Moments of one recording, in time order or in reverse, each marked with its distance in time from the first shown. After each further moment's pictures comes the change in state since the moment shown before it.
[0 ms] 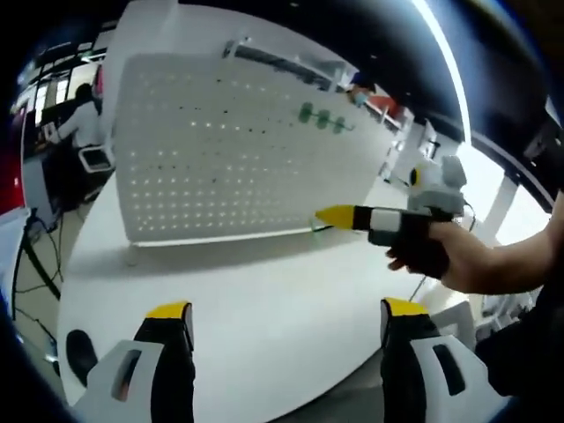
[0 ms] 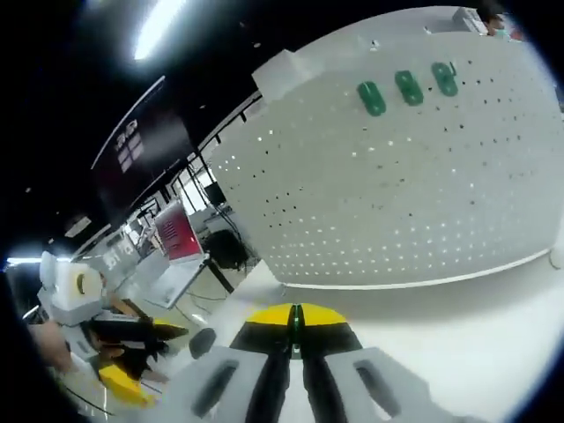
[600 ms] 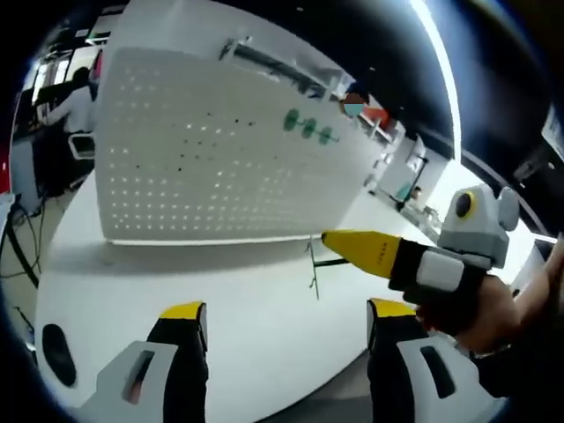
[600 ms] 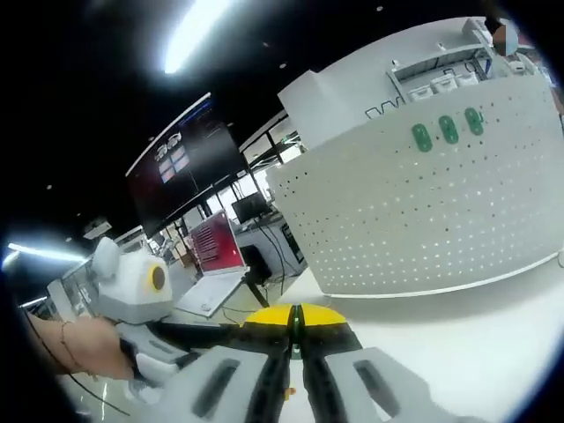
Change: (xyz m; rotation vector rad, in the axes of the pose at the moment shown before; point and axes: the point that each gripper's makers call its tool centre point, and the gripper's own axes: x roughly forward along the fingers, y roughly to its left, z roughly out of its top) left arm 0.006 -0.029 0.012 -0.068 -0.018 -0.092; right arm -0.033 0.077 0.000 -0.039 -0.083 0.100
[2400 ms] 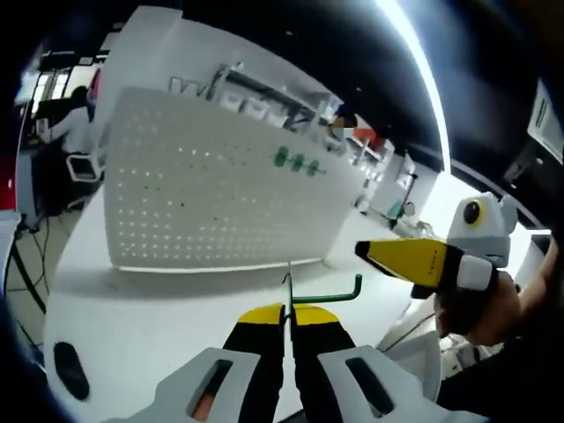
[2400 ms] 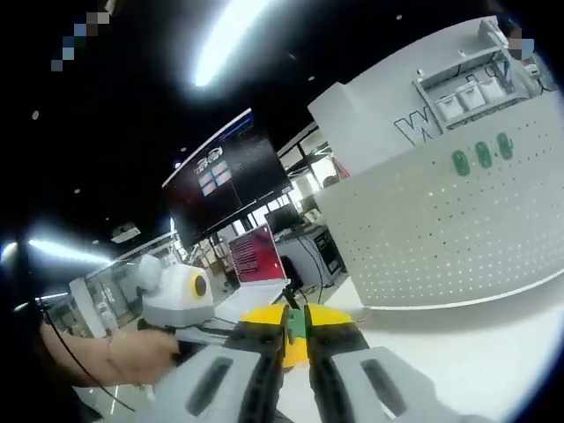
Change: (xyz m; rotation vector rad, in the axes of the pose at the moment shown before) left arm -0.035 0.001 0.032 0.047 -0.139 -0.012; right arm -0.023 0.050 0.028 0.004 -0.021 0.164
